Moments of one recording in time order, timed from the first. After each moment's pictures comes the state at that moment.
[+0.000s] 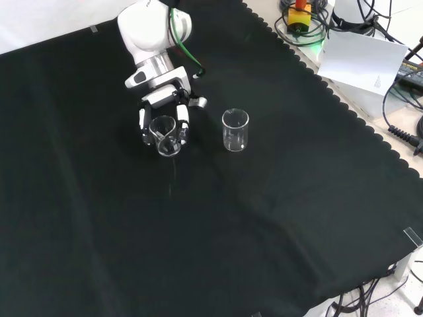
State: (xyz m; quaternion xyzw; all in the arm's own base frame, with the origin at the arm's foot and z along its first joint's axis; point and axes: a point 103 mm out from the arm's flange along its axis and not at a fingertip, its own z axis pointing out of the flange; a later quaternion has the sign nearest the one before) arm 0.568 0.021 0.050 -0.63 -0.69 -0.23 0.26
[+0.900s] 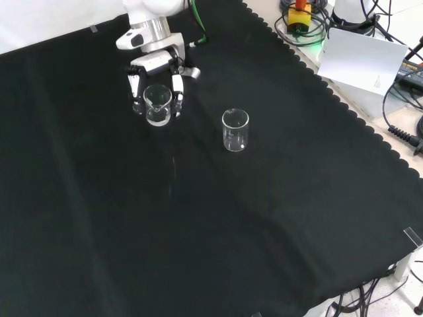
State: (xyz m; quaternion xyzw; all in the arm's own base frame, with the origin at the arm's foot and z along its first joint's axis) arm 0.566 -0.020 0.136 -0.61 -0.76 -0.18 0.15
